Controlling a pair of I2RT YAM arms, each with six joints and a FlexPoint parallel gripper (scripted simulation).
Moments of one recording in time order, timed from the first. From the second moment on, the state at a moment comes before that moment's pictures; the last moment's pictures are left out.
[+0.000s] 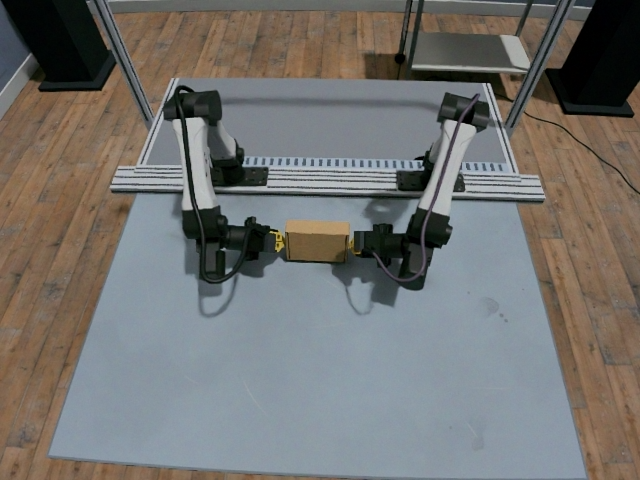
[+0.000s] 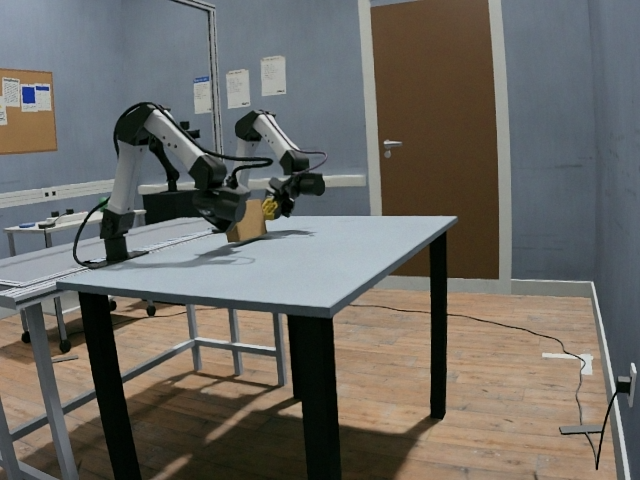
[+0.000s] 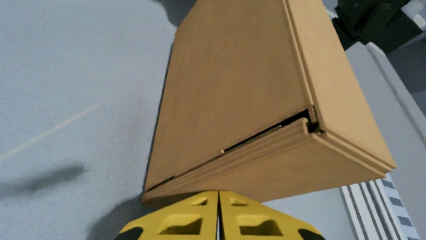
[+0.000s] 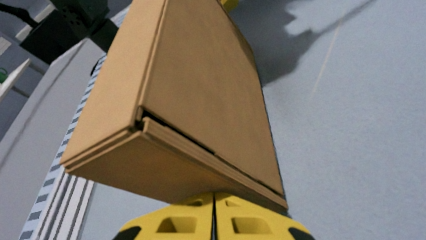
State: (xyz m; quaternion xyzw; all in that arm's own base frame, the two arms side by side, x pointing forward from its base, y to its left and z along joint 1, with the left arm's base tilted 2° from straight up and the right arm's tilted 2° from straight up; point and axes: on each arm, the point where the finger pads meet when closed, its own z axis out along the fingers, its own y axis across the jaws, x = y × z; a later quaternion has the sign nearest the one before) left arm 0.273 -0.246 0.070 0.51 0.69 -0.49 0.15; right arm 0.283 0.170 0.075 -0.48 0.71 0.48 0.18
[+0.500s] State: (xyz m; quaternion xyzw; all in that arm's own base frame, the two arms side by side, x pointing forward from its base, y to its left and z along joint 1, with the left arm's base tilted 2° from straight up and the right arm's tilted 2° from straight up) left arm 0.275 -0.246 0.077 0.51 0.69 -0.49 0.15; right arm 0.284 0.170 0.080 -0.48 0.71 0.48 0.18
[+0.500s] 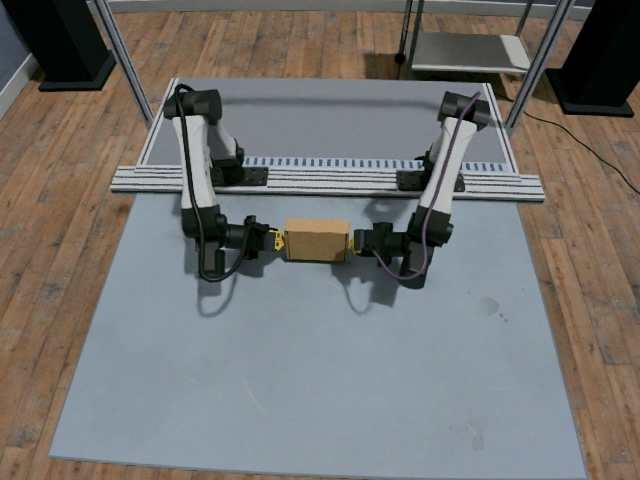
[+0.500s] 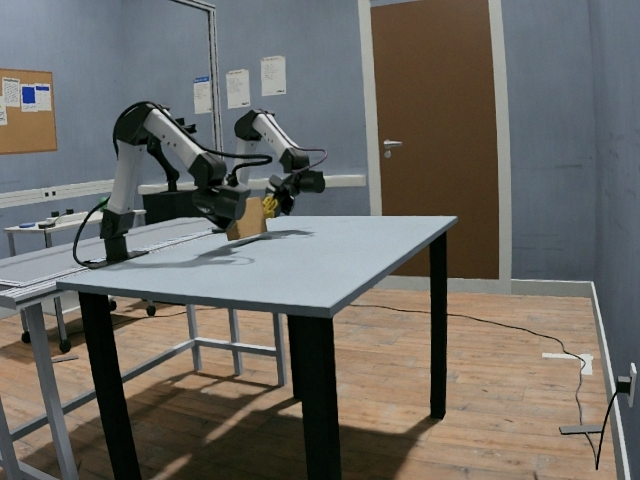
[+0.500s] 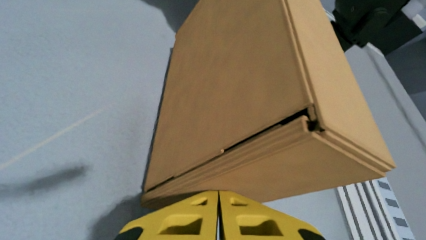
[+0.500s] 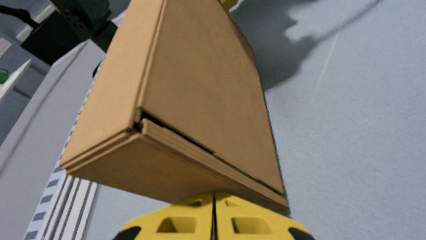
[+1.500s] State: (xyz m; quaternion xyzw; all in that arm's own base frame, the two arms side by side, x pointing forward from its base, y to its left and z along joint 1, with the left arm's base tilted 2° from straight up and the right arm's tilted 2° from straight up) left arm 0.275 -0.246 0.080 0.51 0.69 -0.48 0.16; right arm 0.282 0.170 0.082 -0.48 0.71 0.48 0.18
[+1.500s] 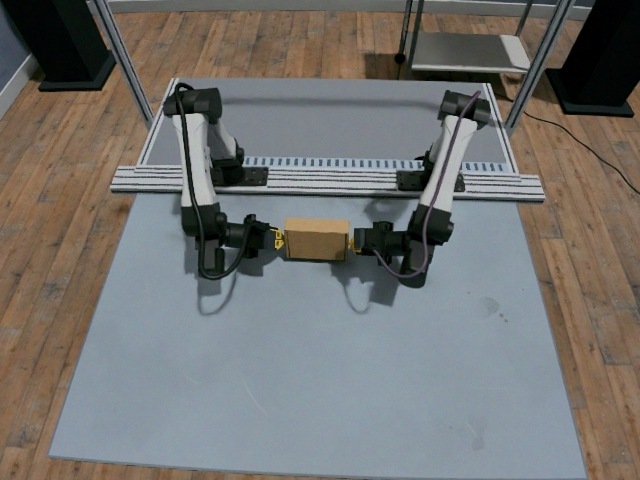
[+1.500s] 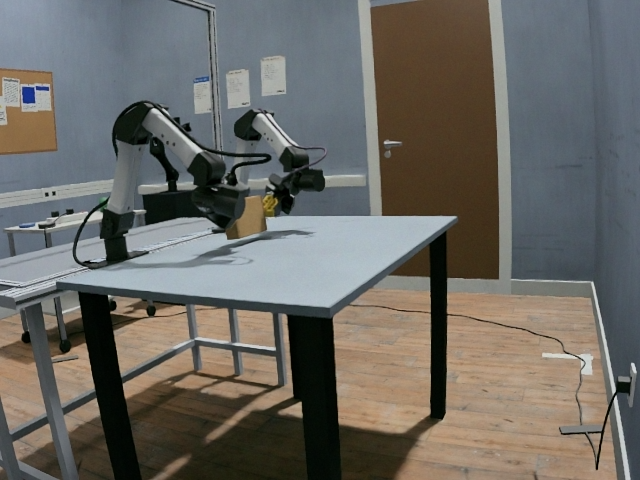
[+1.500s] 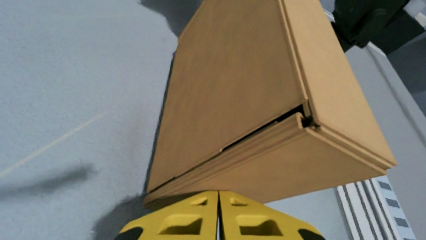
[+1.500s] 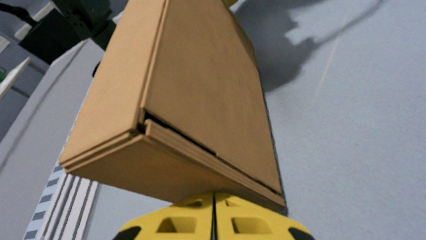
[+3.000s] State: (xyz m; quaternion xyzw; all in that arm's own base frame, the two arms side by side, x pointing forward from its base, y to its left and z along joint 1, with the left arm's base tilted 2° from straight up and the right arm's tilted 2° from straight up) left arm 0.278 -0.246 0.081 0.54 0.68 -0.46 0.20; right arm 0.284 0.170 0.083 -0.51 0.70 0.45 0.22
